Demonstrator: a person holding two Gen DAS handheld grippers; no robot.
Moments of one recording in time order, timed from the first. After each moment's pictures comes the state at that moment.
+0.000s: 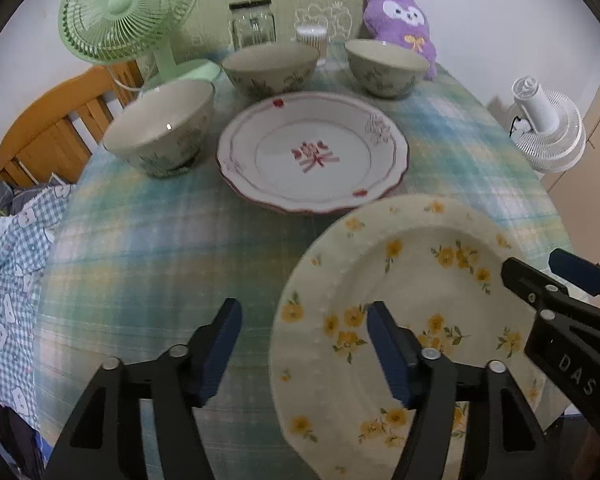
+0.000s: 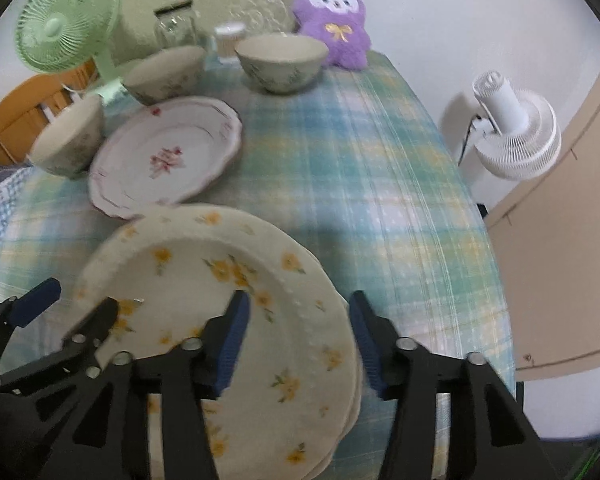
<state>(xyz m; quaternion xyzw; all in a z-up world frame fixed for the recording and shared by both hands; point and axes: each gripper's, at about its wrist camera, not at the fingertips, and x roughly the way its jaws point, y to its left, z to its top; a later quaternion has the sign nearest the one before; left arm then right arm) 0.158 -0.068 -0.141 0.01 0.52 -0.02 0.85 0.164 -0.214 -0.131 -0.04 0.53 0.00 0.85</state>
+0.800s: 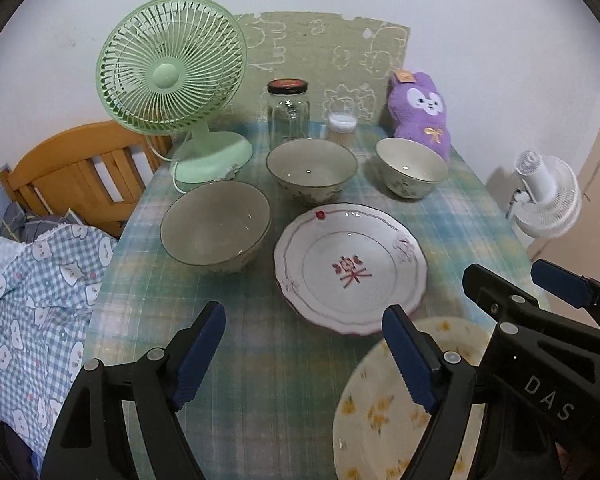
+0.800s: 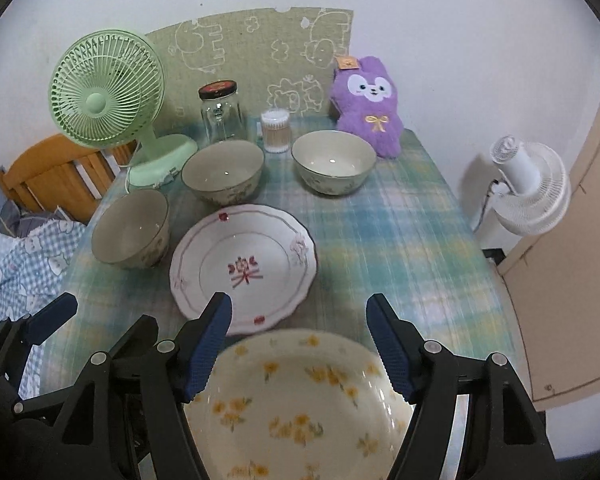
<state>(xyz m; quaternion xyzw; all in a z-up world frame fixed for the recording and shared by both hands) 0.194 -0.022 -0.071 -0.02 0.45 0.00 0.89 0.206 -0.157 -0.060 -0.02 0.46 0.03 0.89</state>
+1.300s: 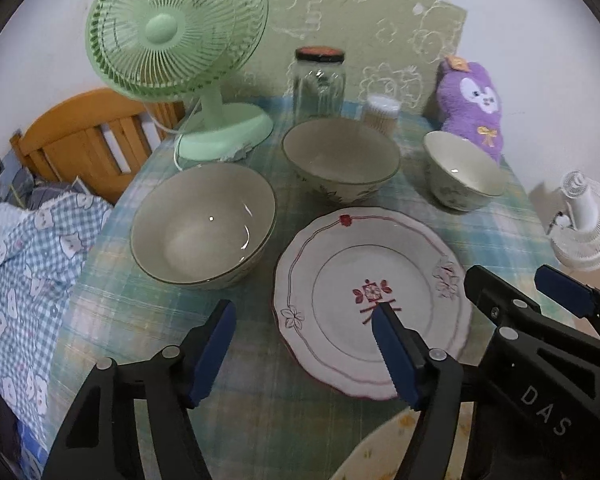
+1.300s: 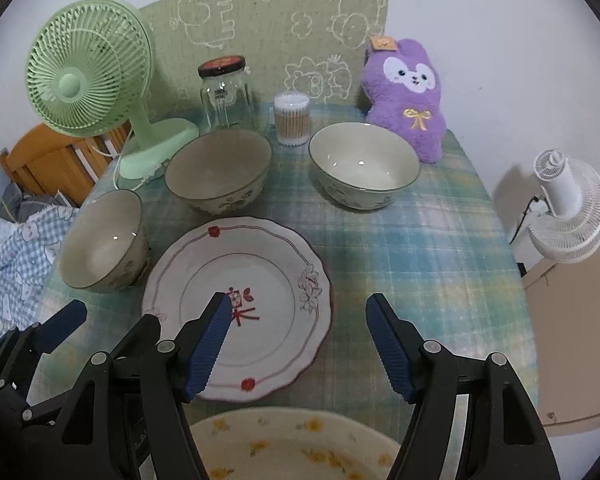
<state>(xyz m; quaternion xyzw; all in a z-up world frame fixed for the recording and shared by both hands) 0.260 -0.025 -0.118 -0.05 0.48 0.07 0.87 0.286 -0.155 -0.107 -0.04 0.48 0.06 0.88</state>
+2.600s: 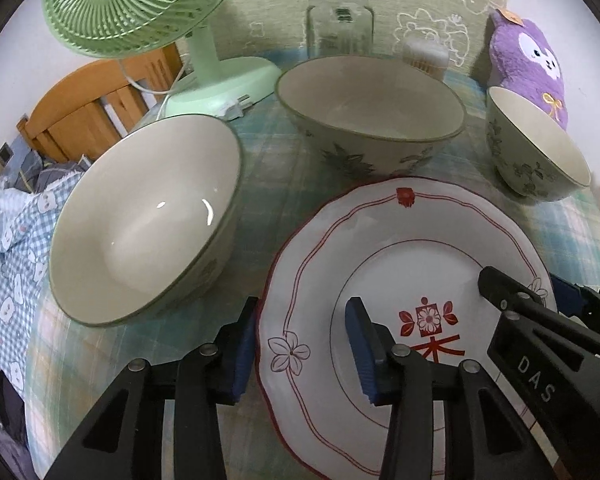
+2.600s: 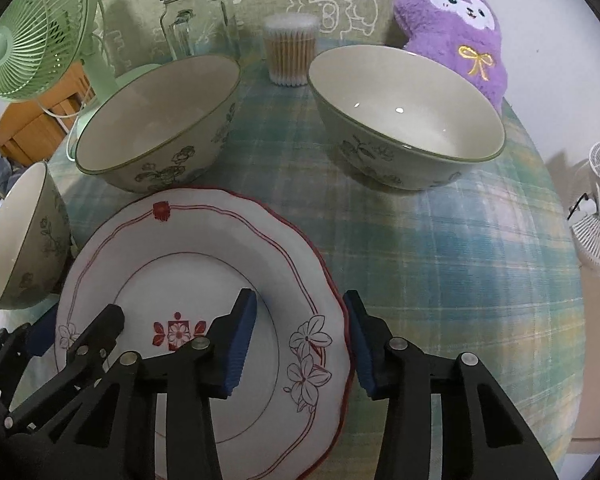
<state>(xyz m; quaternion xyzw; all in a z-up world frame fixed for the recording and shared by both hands) 0.324 -0.032 -0.185 -0.04 0.52 0.11 0.85 0.371 -0.156 -0.197 -0.05 0.54 0.09 0.84</state>
